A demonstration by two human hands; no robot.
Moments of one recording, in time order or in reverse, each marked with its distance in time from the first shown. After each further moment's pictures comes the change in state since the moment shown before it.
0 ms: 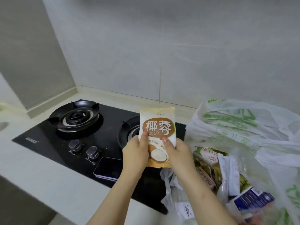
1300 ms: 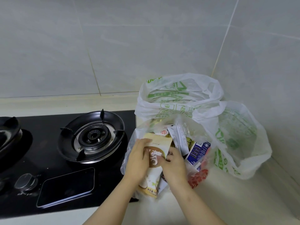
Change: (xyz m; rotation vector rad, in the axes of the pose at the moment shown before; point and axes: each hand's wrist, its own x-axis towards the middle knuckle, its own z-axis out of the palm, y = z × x) left_hand -0.026 -0.060 0.101 0.138 -0.660 0.456; right_hand -0.047 0.086 -0.058 -0.074 0.527 0.233
